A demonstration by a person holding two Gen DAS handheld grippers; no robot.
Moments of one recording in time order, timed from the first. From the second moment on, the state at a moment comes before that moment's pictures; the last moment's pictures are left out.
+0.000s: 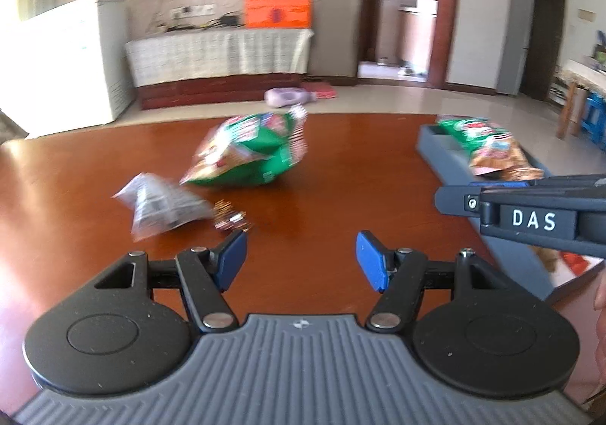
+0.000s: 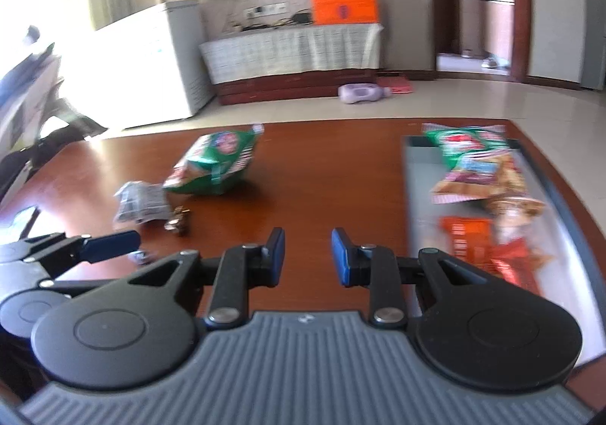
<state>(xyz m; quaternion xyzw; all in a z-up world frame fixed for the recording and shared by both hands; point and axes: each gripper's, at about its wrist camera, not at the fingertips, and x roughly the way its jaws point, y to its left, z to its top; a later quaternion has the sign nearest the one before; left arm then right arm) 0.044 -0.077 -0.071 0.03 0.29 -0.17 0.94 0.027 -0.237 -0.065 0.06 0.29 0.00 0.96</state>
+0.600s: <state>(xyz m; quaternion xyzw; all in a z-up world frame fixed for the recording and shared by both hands) 0.100 -0.013 -0.108 0.04 0.34 -0.18 0.92 0.082 -0.186 -0.088 0.01 0.30 0.10 0.95</state>
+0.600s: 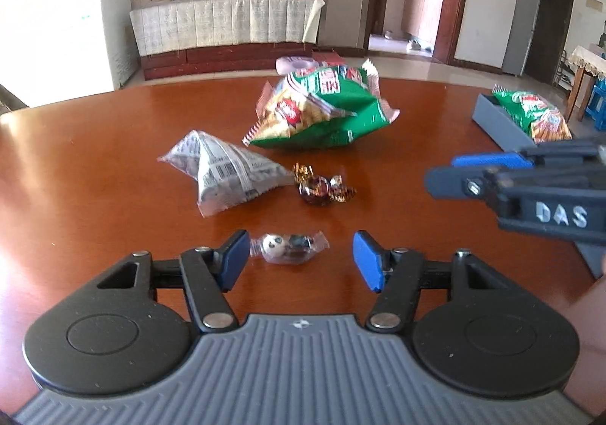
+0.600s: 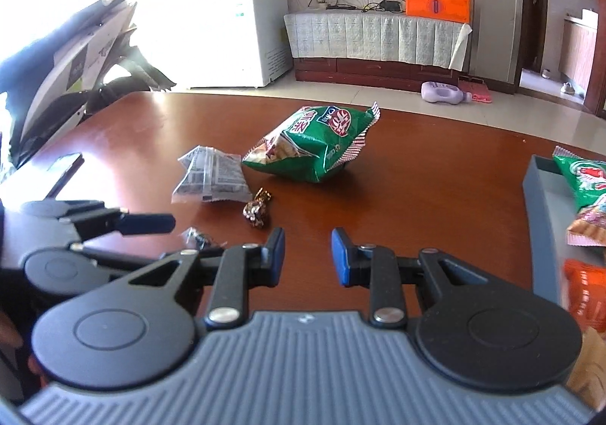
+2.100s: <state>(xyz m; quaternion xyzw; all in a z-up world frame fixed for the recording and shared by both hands) 0.120 -0.028 -0.119 0.05 0.34 -0.22 0.91 0.139 -0.139 -0.110 -0.06 0.34 0.13 0.93</state>
